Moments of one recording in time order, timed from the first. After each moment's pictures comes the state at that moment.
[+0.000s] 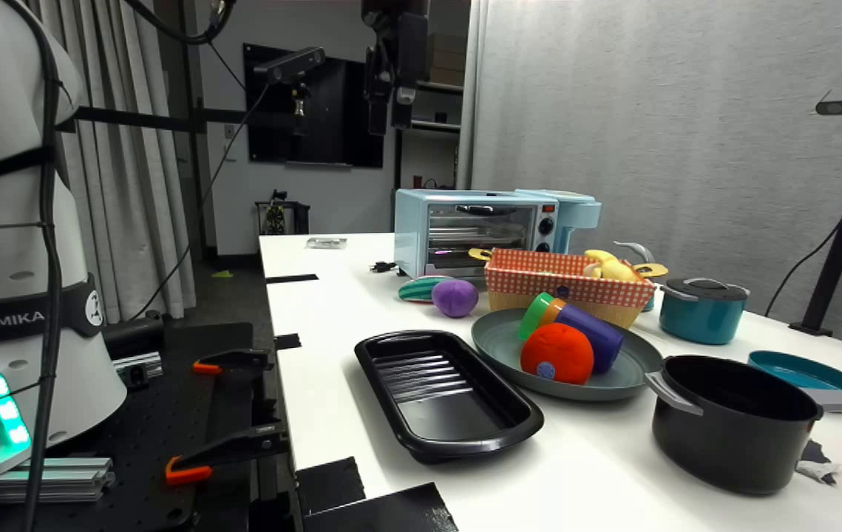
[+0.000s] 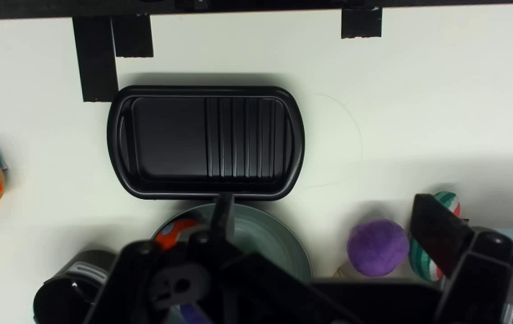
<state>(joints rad) 0.01 -0.57 0.01 -2.52 -0.04 1.93 0.04</state>
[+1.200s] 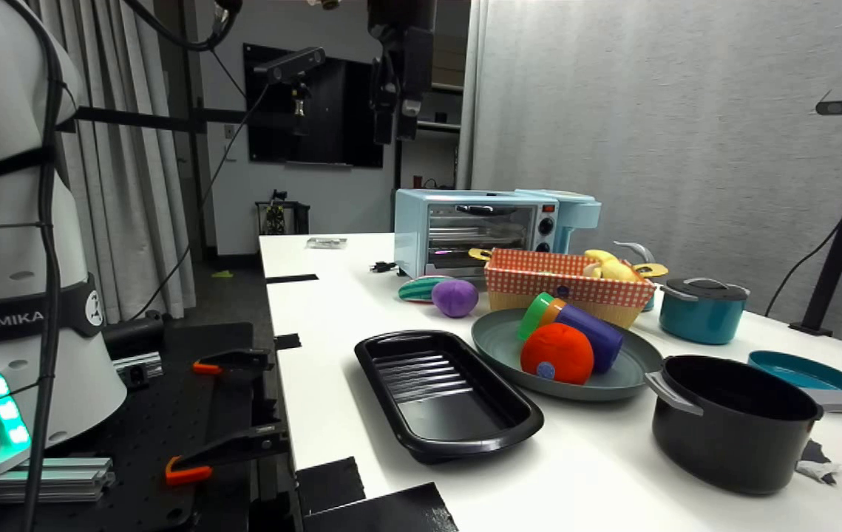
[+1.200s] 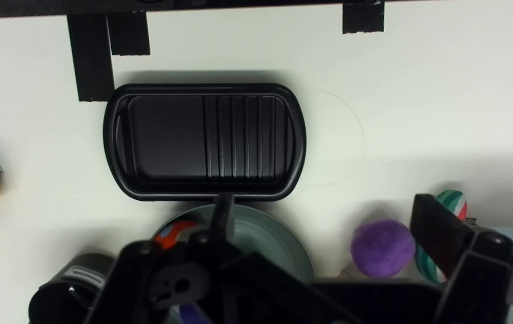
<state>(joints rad) 0.01 -0.54 0.01 -2.52 -0.04 1.96 0.05</state>
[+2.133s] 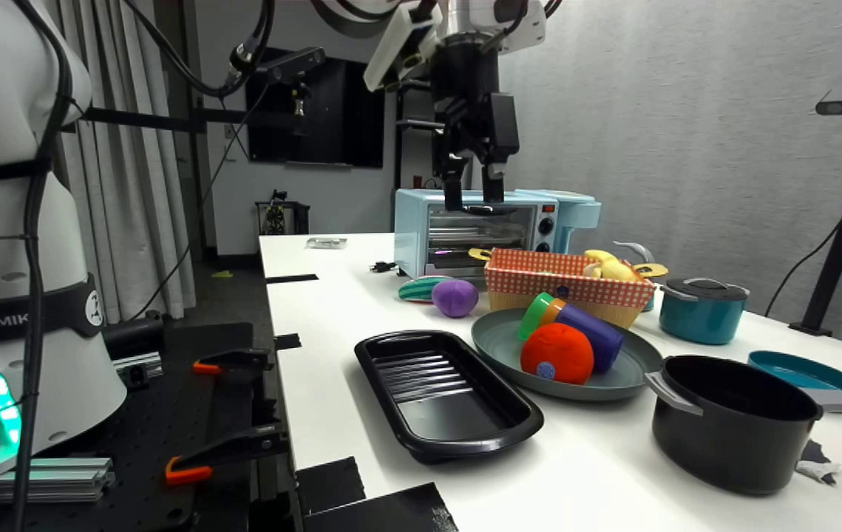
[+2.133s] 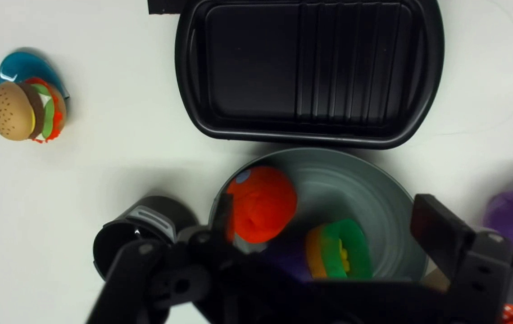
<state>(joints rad) -0.07 -0.28 0.01 -2.51 -0.30 2.30 0.12</state>
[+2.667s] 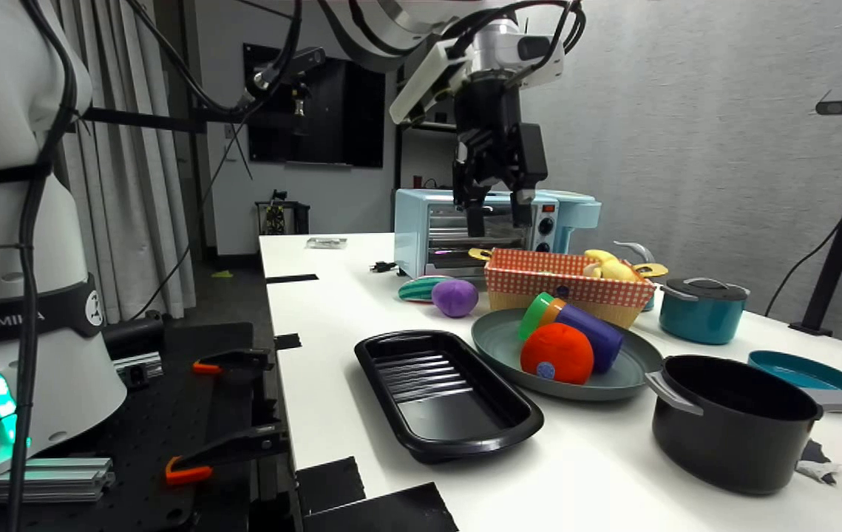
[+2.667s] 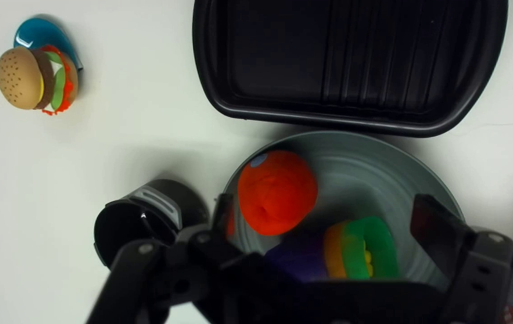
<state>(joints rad) -0.07 -0.12 0.02 -2.43 -0.43 2.34 0.20</state>
